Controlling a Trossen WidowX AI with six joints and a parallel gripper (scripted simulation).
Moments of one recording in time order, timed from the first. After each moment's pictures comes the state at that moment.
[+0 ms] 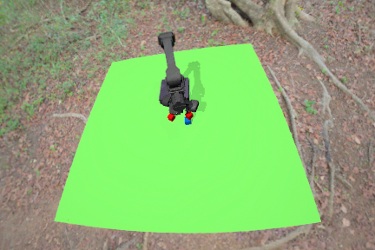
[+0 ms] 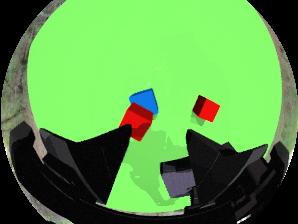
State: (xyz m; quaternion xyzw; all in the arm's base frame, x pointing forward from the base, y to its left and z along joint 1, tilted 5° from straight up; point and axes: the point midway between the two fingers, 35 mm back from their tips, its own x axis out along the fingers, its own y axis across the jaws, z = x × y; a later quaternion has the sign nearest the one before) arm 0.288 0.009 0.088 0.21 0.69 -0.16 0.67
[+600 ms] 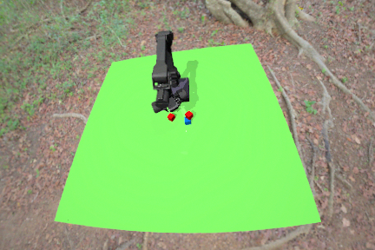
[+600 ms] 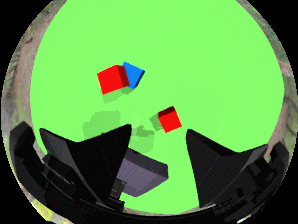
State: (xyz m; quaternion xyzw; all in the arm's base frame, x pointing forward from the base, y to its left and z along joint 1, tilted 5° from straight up) arm 0.269 -0.042 0.104 -0.06 0.70 0.12 0.70
